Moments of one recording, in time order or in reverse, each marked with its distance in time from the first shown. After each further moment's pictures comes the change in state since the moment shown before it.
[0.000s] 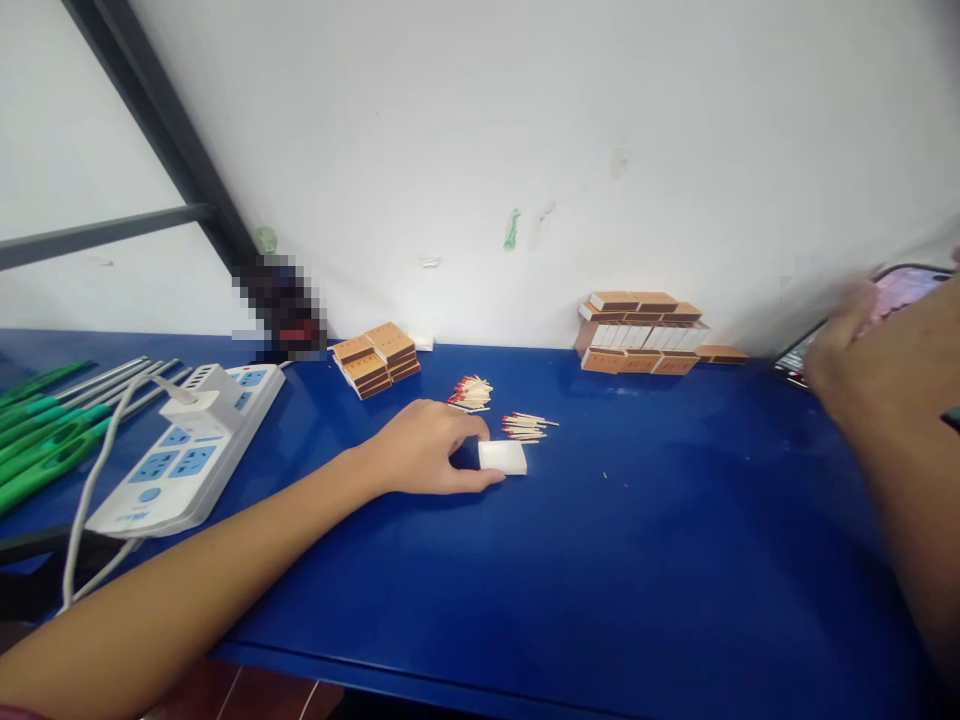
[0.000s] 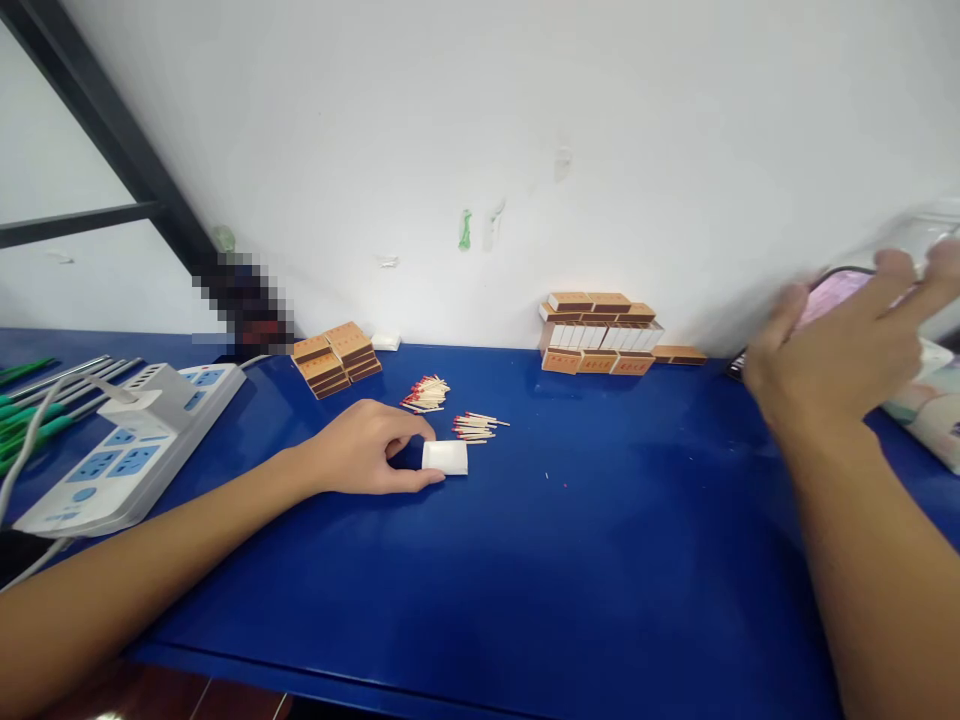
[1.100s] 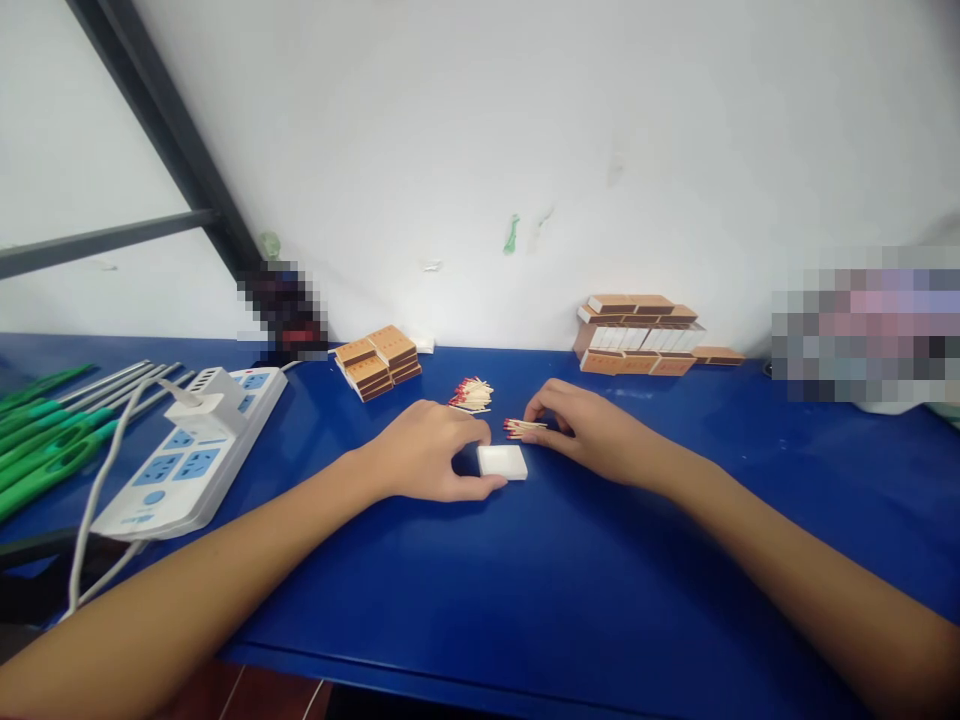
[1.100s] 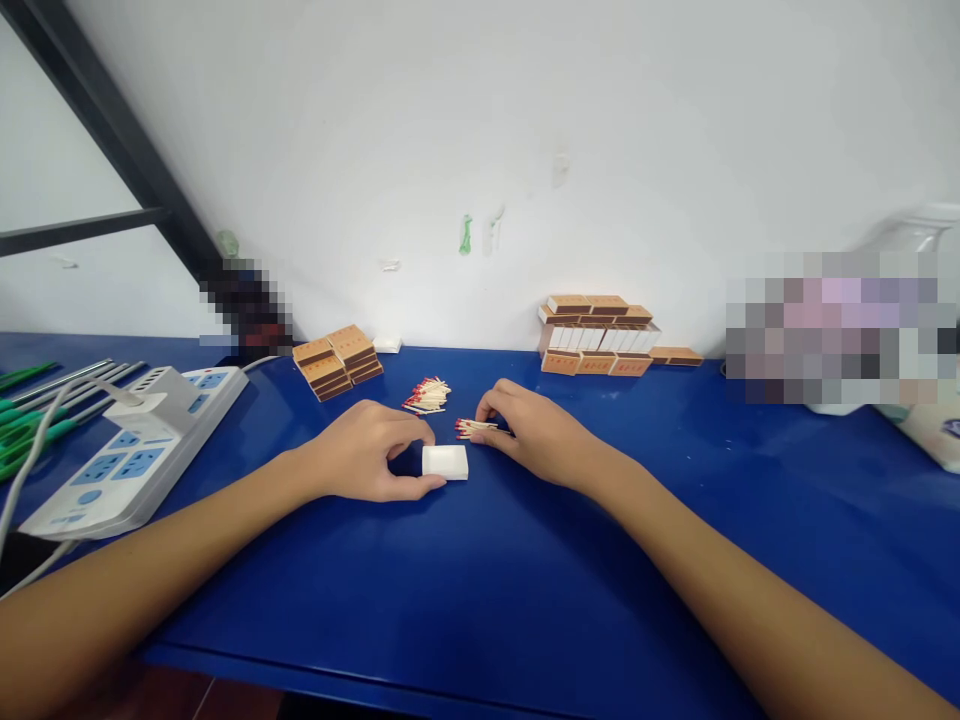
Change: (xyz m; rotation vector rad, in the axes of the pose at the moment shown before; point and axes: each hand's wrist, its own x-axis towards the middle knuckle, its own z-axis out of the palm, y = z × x) left_hand -0.001 0.005 -0.002 0.061 0.014 0.033; right_hand -0.095 -0.179 -0.104 0.836 -1.221 -0.655
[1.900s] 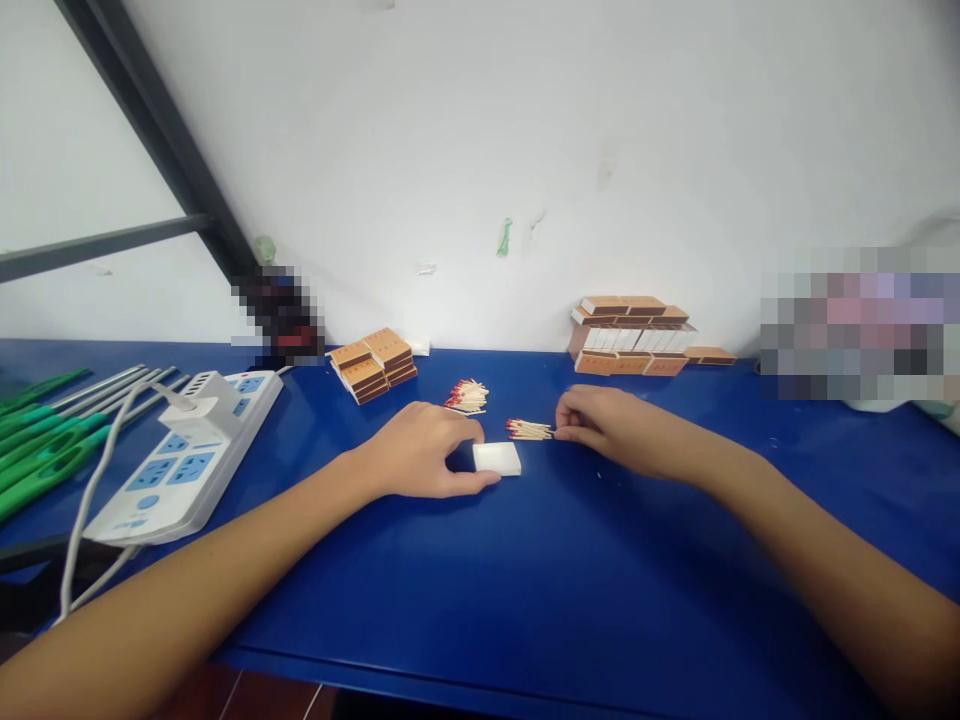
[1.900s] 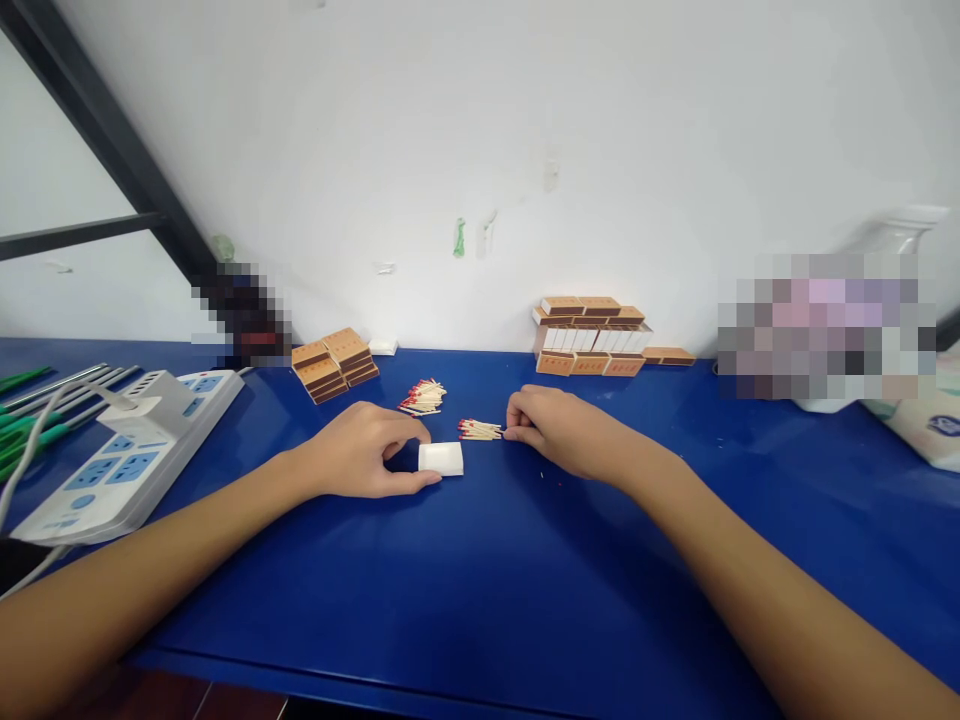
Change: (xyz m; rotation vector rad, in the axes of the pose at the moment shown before) left_hand 0.001 -0.003 0.000 0.015 -0.026 -0.022; right_hand -0.014 0.025 -0.025 -0.138 -0.089 0.079
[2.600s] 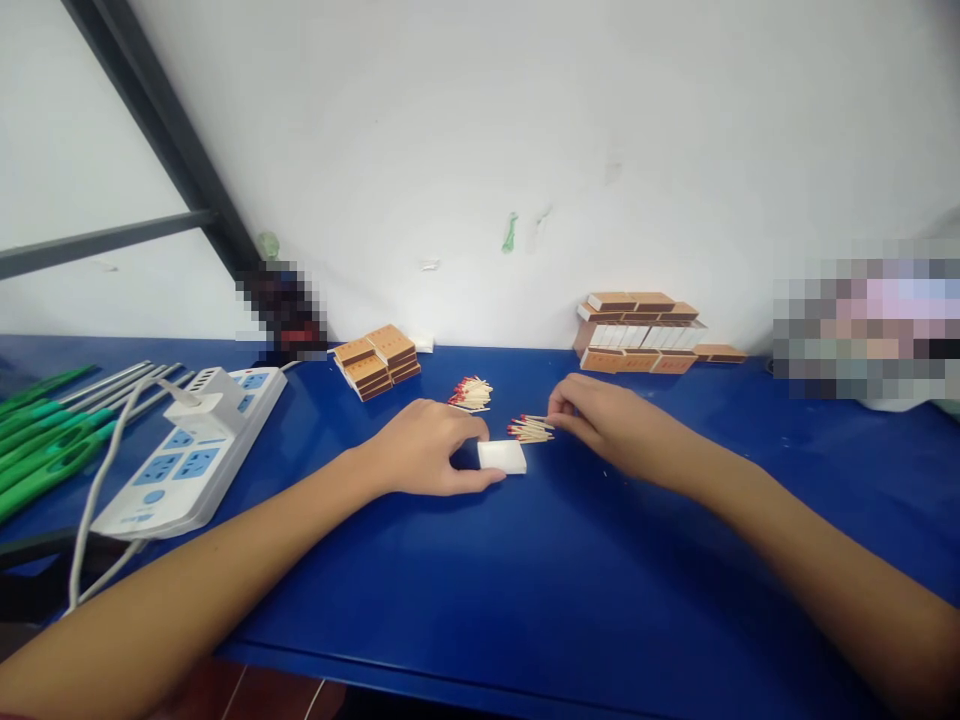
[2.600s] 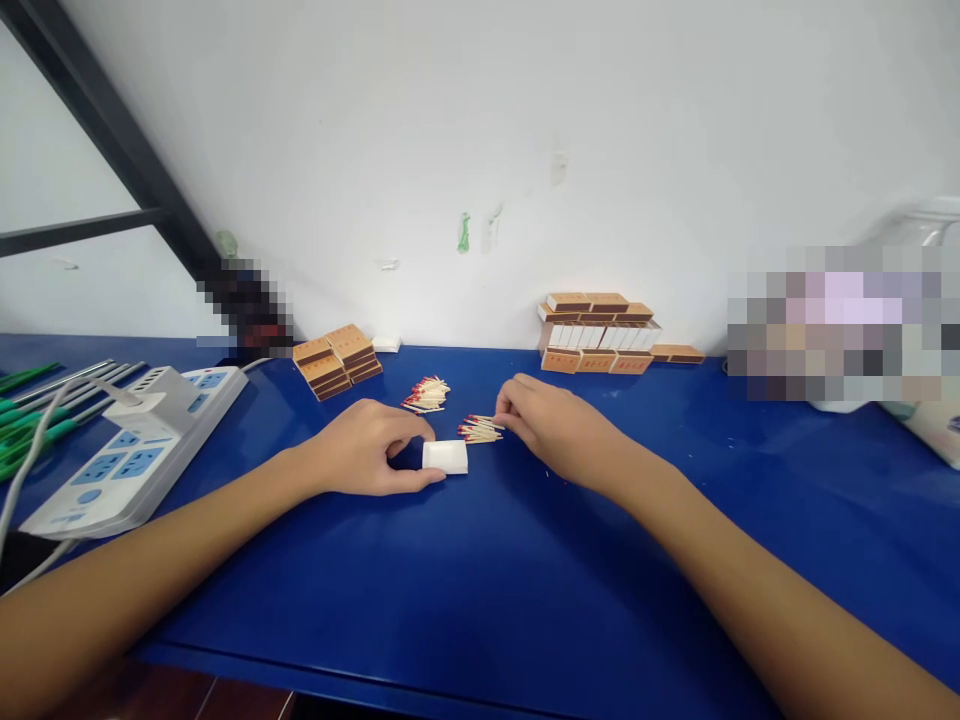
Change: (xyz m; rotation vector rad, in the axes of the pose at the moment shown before) left_hand 0.000 0.000 0.001 -0.011 0.017 0.018; right_hand 0.001 -0.022 0.005 -0.014 0.113 -0.010
